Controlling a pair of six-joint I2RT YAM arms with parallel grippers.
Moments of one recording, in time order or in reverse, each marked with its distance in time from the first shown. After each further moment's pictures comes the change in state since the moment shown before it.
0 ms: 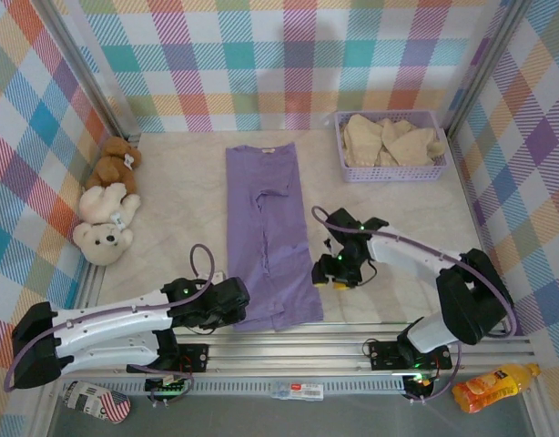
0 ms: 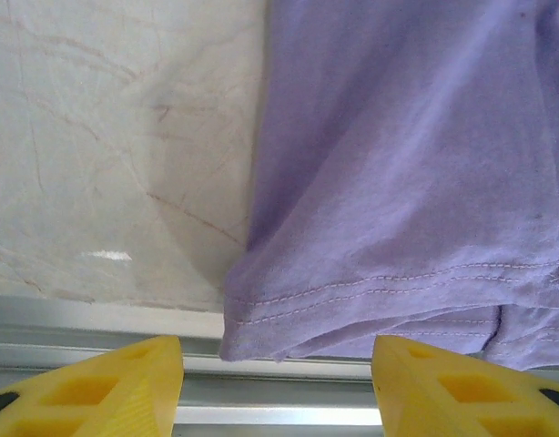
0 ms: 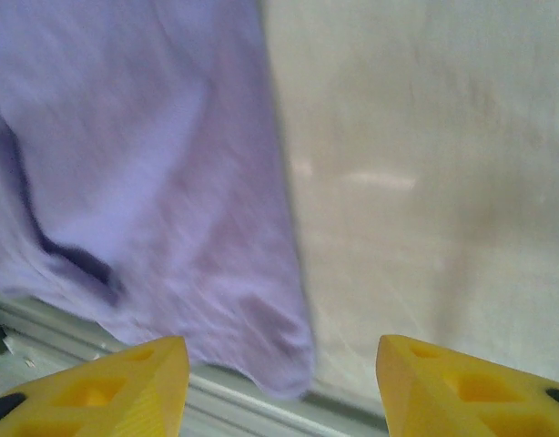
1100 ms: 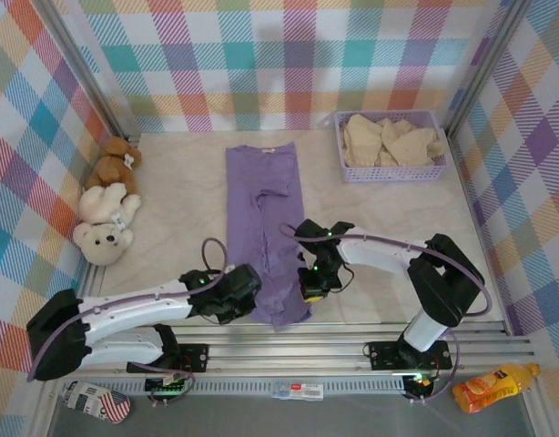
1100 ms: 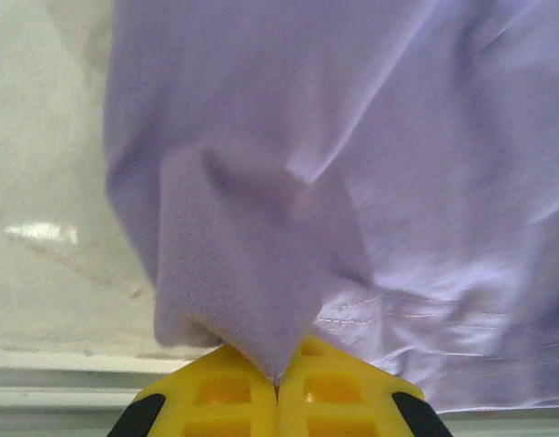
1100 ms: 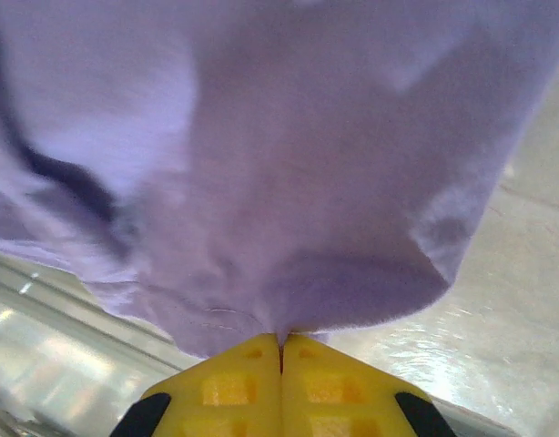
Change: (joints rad) left arm 0.111 0.157 0.060 0.201 0.093 -0.016; right arm 0.170 0.176 0.166 -0.027 -0.016 -0.019
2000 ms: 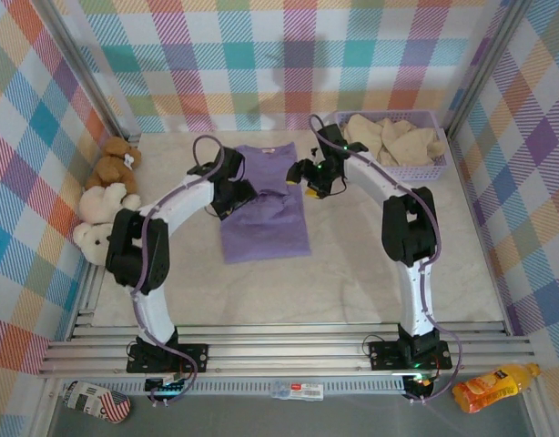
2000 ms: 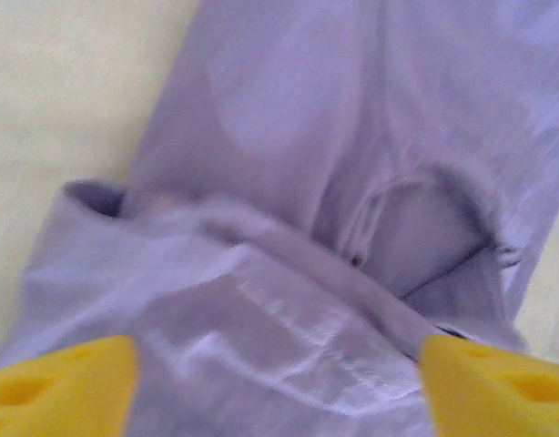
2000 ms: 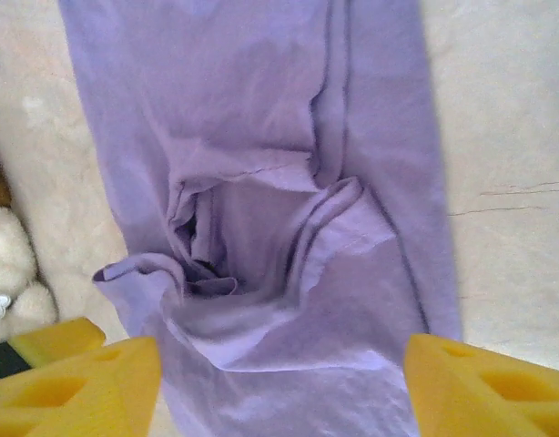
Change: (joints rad) left arm 0.662 0.782 0.855 0.006 0.096 0.500; right arm -0.433 0.528 0.824 0.127 -0.045 0.101
